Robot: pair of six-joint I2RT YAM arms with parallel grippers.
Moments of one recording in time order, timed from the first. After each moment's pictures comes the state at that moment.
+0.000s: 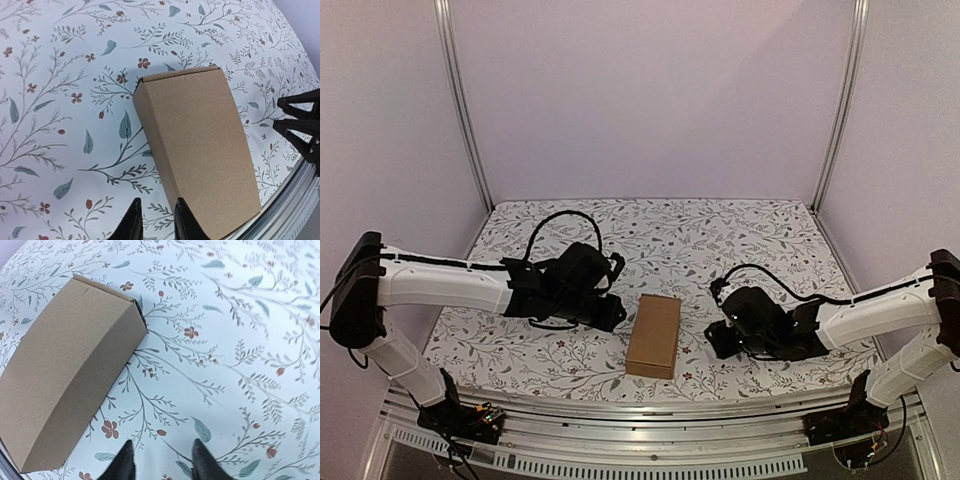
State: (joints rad) left arm -1.00 1.57 0.94 -0.25 -0.11 -0.58; right arm 1.05 1.47 0.60 0.03 0.33 0.55
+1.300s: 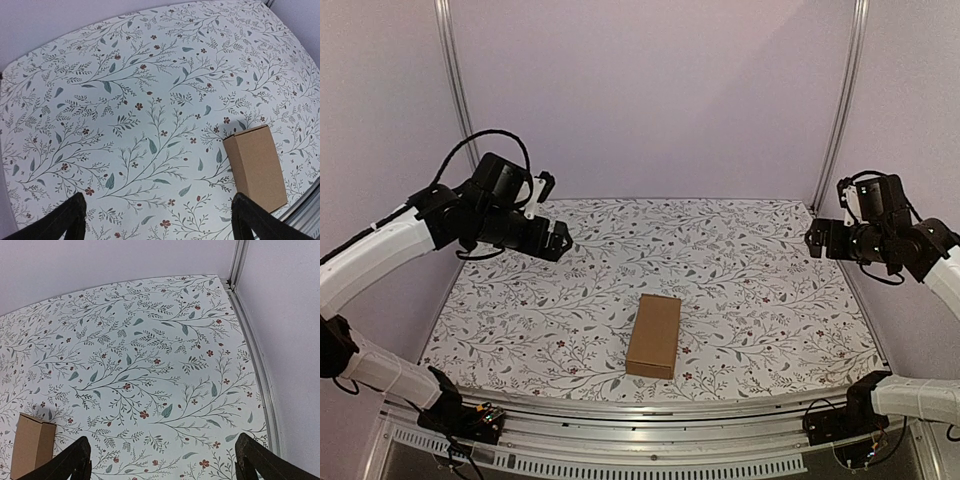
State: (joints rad) left arm -0.66 1.30 1.26 -0.75 -0.16 -0.24; right arm 0.37 0.95 1.05 -0.78 0.26 0.33
